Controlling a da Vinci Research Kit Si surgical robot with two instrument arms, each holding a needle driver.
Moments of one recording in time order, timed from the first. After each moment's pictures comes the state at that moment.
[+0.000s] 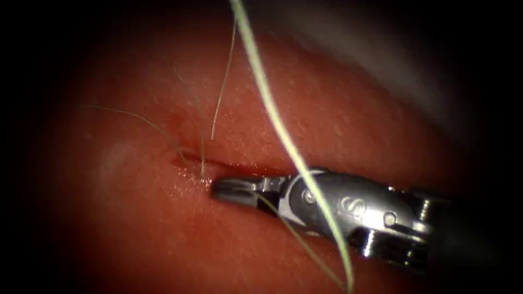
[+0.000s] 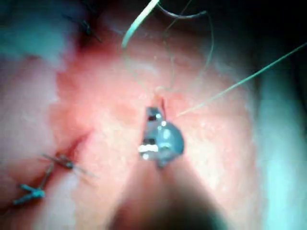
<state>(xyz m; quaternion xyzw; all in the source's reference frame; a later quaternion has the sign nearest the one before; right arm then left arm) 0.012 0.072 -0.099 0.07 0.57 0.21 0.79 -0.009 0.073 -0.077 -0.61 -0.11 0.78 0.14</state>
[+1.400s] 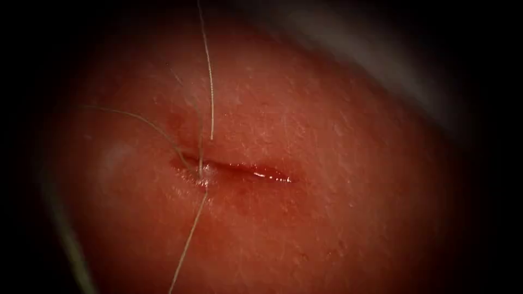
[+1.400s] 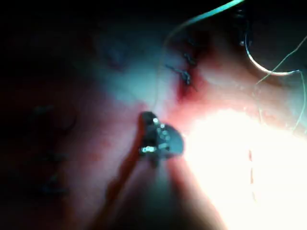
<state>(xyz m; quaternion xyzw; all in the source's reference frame) 0.019 0.058 -0.109 0.20 0.57 0.06 0.79 -0.009 0.072 -0.077 -0.61 -0.11 0.78 0.14</state>
